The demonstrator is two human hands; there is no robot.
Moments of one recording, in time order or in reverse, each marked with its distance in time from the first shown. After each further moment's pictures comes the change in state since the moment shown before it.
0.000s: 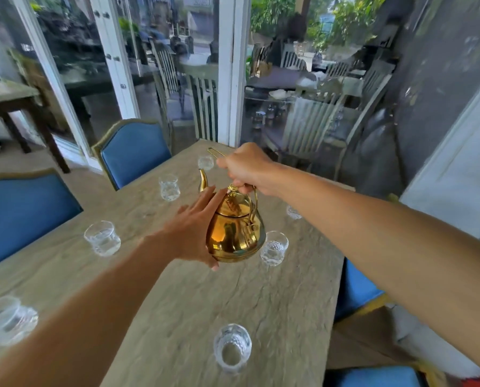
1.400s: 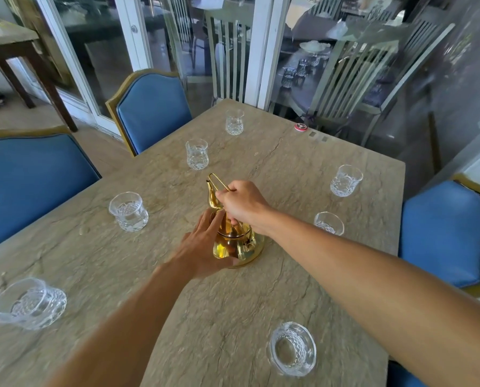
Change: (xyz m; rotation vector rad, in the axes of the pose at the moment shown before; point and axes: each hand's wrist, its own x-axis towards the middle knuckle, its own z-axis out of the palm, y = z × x) left_hand -0.022 -0.108 0.115 -0.293 -0.122 -0.212; right_hand 0.053 0.080 0.169 0.007 -0.059 0.140
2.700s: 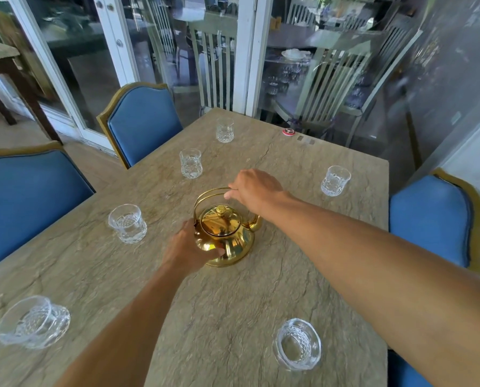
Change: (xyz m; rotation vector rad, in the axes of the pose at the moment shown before) left_hand 0.007 -0.027 -0.003 -0.348 0.221 -0.258; right_hand 0.005 -0.026 -0.033 -0.975 0.077 -0.229
